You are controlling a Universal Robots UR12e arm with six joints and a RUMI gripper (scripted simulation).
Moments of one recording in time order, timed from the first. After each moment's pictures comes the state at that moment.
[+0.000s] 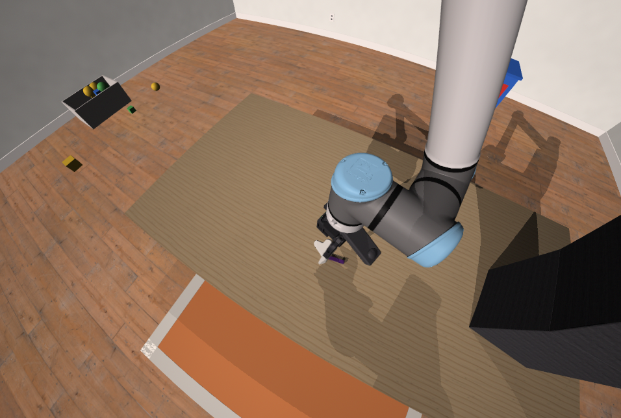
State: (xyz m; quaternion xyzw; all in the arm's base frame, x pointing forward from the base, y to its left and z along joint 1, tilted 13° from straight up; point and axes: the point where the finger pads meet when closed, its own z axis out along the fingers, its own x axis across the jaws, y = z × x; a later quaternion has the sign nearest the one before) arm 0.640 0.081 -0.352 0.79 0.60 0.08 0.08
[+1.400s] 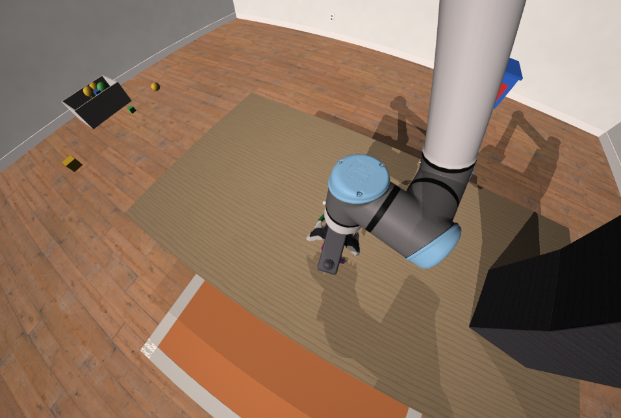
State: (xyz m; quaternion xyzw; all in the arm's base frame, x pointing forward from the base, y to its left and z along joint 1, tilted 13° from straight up) arm 0.655 0.096 -0.349 0.99 0.11 0.11 0.03
